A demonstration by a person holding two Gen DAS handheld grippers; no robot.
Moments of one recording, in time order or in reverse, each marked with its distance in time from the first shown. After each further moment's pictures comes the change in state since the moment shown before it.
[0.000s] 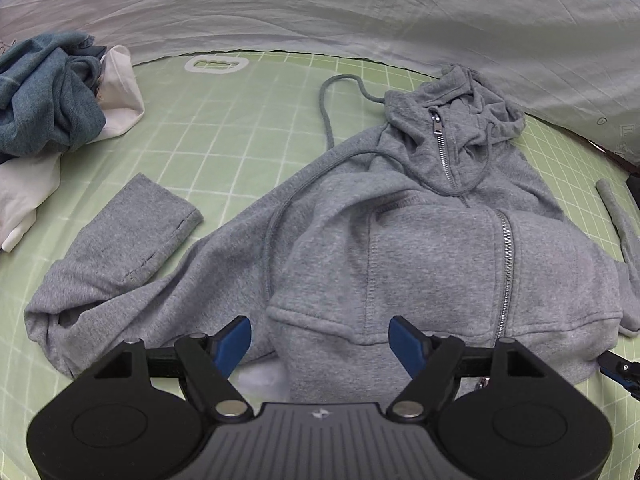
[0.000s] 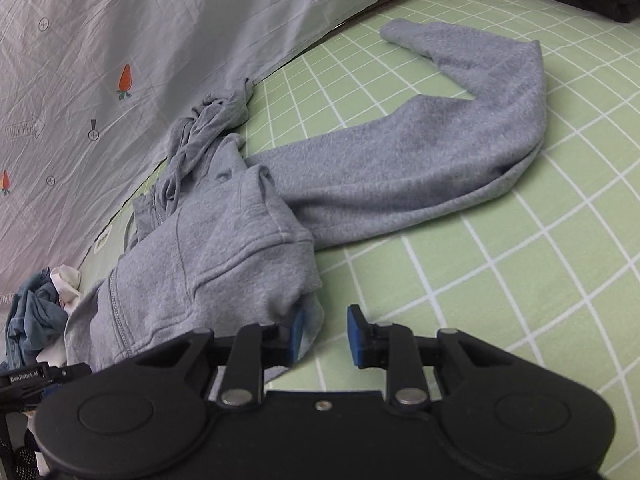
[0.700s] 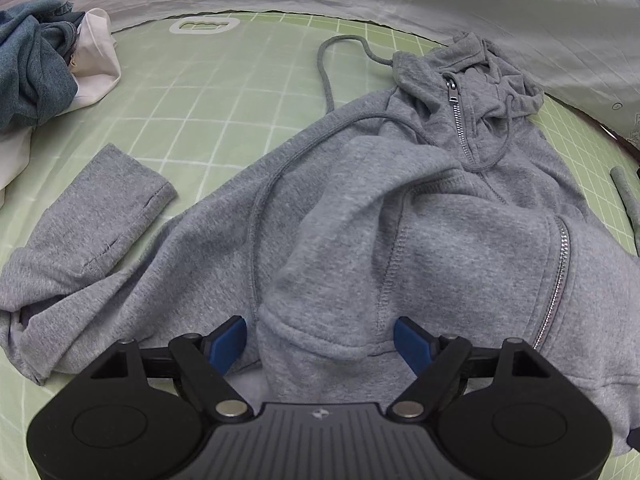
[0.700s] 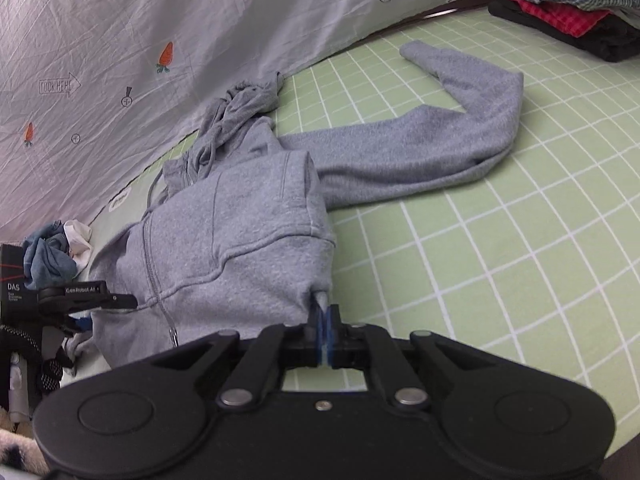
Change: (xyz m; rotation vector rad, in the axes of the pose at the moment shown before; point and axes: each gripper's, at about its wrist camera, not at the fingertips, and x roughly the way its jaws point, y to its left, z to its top) left arm 0.042 0.007 0.006 -0.027 0.090 -0.012; right arm -0.063 0.007 -0.041 -0.072 0.042 -0.021
